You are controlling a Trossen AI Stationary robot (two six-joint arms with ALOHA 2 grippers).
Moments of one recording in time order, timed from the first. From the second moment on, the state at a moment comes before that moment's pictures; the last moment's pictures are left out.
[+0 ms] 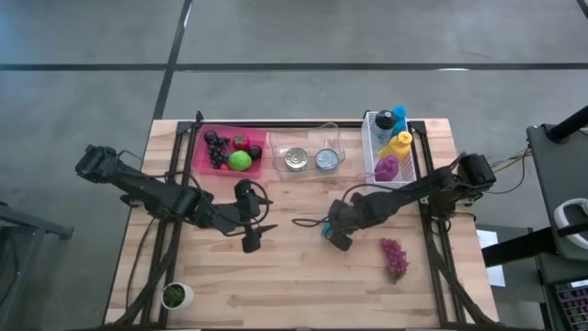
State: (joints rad) left arm -0.39 1.28 0.99 -0.34 -0.50 -0.31; right arm 0.21 1.66 0.92 -0.54 0.16 0.75
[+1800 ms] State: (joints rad) left arm -0.38 1.28 0.99 -0.35 -0.50 -0.31; right arm 0.34 1.35 0.94 -0.53 -0.03 0.28
